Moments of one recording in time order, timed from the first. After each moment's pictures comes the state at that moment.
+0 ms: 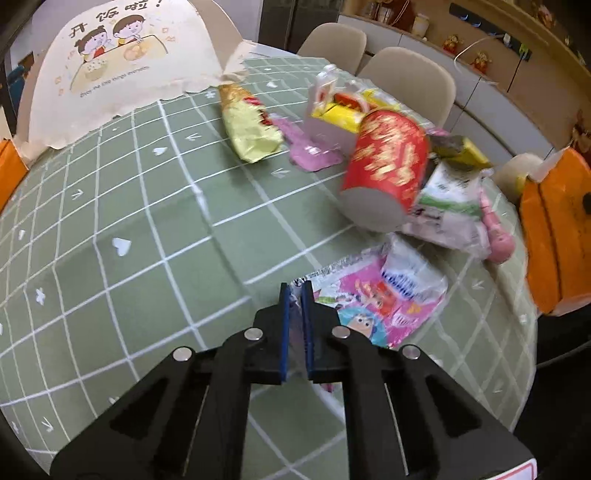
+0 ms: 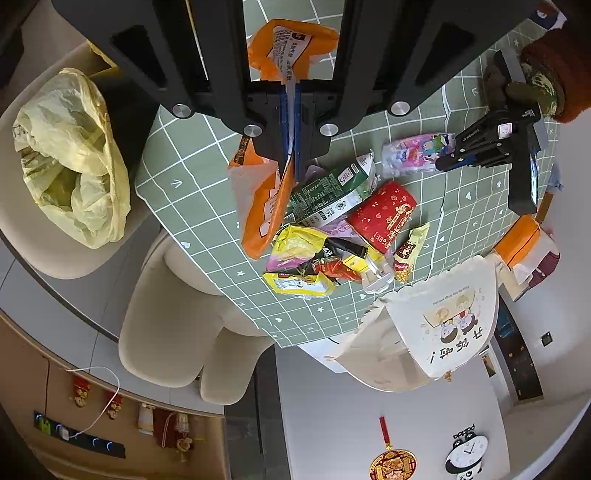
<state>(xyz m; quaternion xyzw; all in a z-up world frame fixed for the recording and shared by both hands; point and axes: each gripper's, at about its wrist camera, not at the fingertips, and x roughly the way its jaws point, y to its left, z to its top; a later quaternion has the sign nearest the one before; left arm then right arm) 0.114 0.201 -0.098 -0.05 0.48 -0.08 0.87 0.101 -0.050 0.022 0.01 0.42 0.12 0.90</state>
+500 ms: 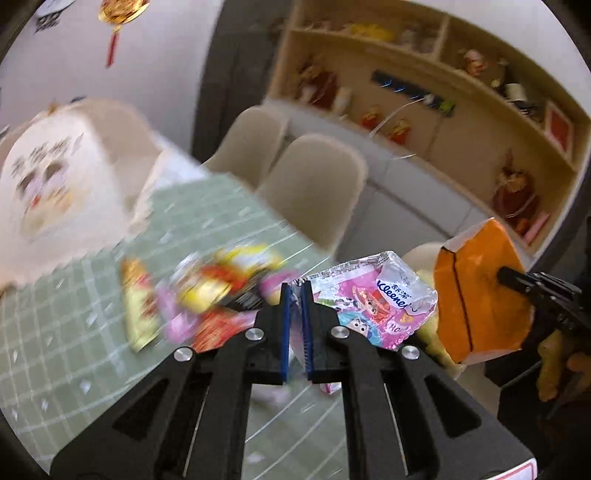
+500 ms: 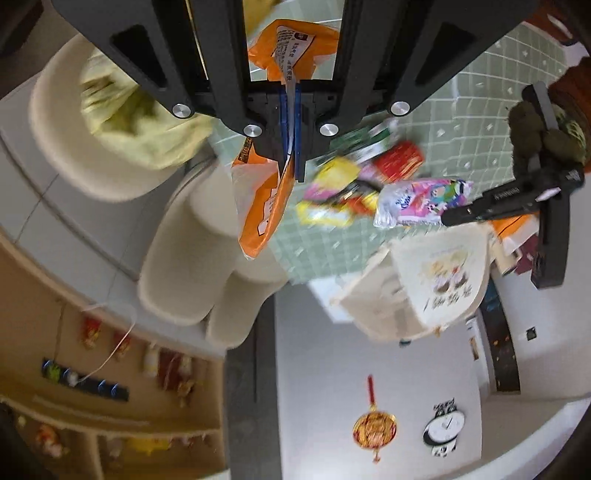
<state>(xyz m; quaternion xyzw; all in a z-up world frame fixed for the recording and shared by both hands) 0.147 0.098 0.087 -0.07 0.33 -0.20 0.92 0.088 -0.145 0.129 -0.02 0.32 0.11 0.94</state>
